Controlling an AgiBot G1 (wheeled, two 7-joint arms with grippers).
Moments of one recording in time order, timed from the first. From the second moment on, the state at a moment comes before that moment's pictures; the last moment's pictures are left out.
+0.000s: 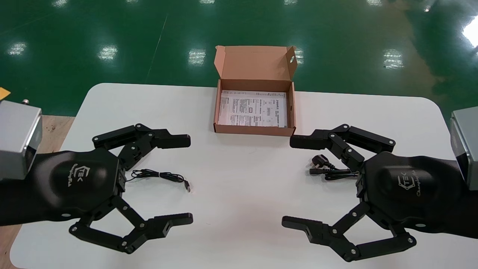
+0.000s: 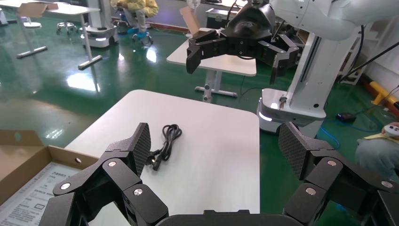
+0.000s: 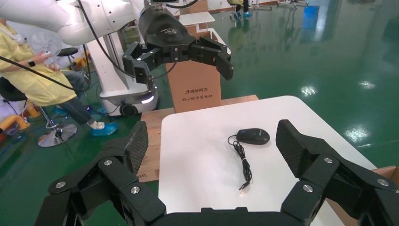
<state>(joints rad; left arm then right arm) -1.07 0.61 0.28 -1.28 0.73 1.50 -0.19 1.07 -0.61 -0.28 1.28 -0.73 -1.50 0.19</state>
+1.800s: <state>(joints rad) -1.69 0.97 0.83 -0.42 1.55 1.42 0.22 1.48 -0.80 -0.52 0.53 -1.47 -1.45 -0.59</state>
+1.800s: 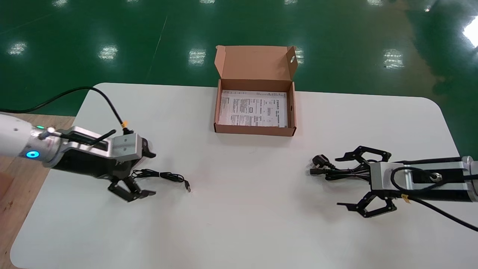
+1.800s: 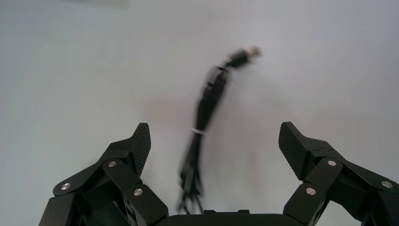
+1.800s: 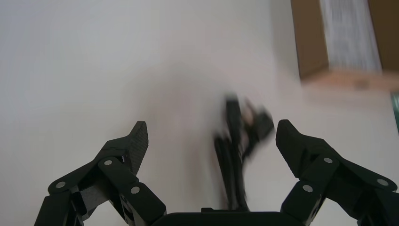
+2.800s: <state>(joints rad) -1.74 1.09 0.83 -0.03 1.57 1.27 0.55 1.62 -0.96 -0.58 0.12 -1.60 -1.26 -0.82</state>
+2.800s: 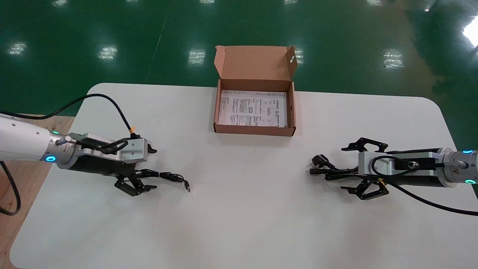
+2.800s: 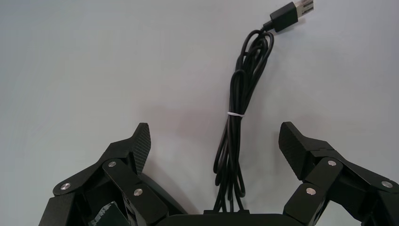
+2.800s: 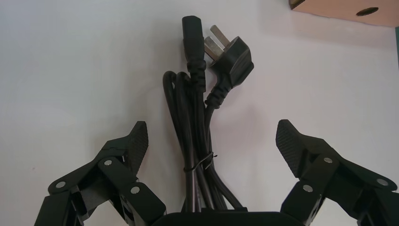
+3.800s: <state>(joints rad) -1.73 1.09 0.83 -0.04 1.57 1.28 0.54 1.61 -0.95 -0.57 0.13 -1.60 -1.26 -0.82</state>
